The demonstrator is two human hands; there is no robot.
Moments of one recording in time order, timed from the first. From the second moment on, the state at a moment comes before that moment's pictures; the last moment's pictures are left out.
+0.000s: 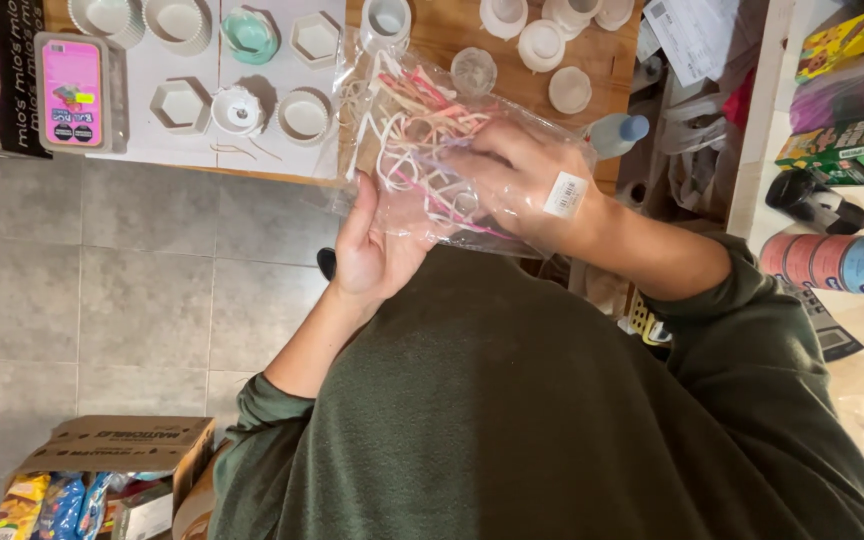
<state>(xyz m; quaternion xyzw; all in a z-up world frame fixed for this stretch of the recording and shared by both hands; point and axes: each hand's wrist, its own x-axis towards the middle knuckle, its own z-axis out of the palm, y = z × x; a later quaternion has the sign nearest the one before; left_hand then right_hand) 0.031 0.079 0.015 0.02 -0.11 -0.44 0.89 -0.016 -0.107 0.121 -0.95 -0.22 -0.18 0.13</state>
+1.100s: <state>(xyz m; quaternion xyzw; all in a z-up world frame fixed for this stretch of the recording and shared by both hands) 0.073 0.113 -0.017 -0.07 0.09 -0.41 0.90 -0.022 -0.120 0.073 -0.86 -0.13 -0.27 0.41</state>
